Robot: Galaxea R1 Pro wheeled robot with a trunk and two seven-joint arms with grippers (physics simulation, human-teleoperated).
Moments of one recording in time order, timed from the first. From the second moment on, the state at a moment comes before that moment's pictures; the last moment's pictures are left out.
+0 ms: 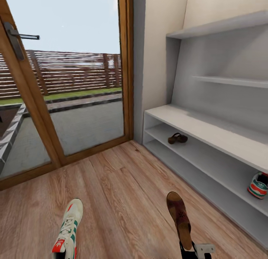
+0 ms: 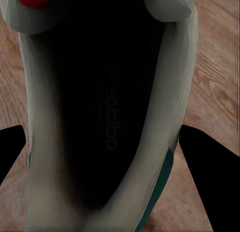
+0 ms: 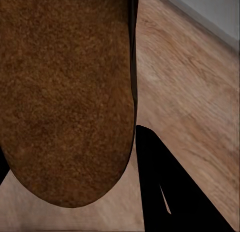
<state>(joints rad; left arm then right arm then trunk) 0.04 -0.06 0.50 -0.79 -0.17 -0.44 -0.29 -0.24 -0.03 -0.23 -0.35 0.20 -0.56 0.06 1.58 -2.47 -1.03</state>
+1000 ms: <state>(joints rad) 0.04 -0.06 0.50 -0.79 -0.17 -0.44 -0.29 -0.24 -0.03 -0.23 -0.35 0.20 -0.56 0.06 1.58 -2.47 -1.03</state>
